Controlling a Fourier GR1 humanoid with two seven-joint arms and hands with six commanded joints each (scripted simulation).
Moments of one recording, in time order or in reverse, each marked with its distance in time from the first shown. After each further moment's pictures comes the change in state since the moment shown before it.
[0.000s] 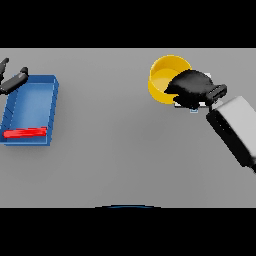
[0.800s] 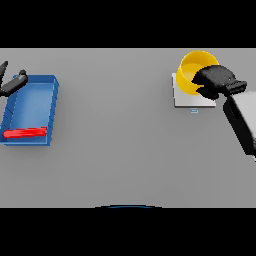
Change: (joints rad) left arm 0.021 0.005 -0.011 -0.048 -0.005 0.010 0.081; right arm -0.083 0.017 -0.072 0.494 0.030 -0.231 -0.100
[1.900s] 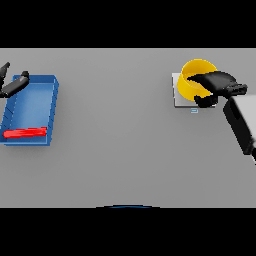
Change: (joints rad) left arm 0.011 -0.003 0.001 -0.003 0.010 -0.011 -0.020; right arm 0.000 0.017 -0.016 0.074 -0.034 0.064 0.029
